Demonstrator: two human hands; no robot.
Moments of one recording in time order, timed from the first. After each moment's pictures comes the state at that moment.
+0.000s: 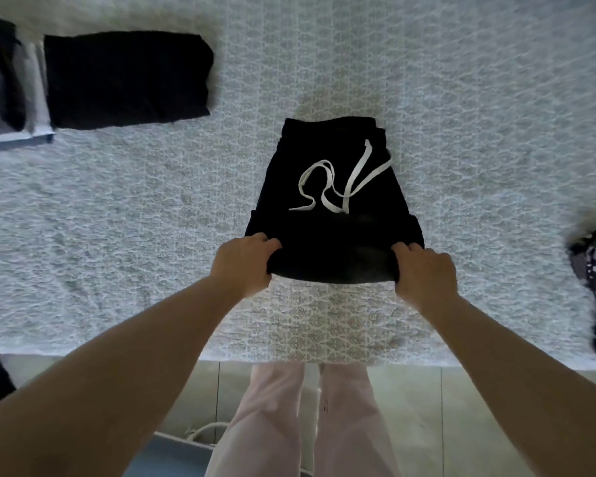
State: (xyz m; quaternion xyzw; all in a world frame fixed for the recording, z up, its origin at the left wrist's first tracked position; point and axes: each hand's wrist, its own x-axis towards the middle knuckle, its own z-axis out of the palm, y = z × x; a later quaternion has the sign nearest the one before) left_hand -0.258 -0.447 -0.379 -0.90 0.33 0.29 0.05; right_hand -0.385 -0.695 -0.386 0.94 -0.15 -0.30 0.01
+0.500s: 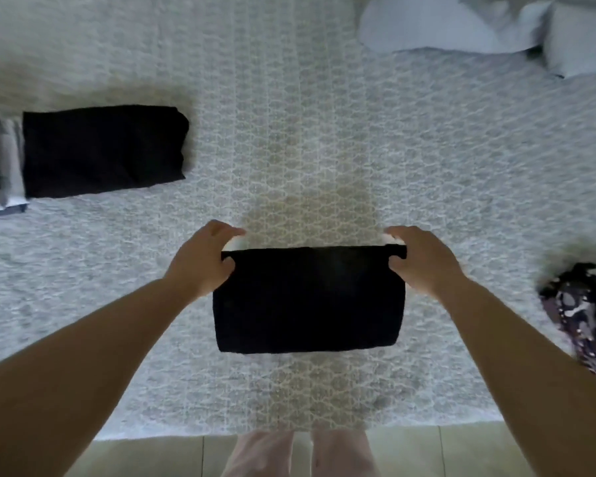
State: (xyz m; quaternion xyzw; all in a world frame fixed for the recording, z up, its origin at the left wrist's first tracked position) left_hand -0.159 -0.464 -0.371 -0.91 0.24 0.29 -0.14; right_hand -0.309 -0.774 -0.355 0.90 -0.26 -0.27 -0.22
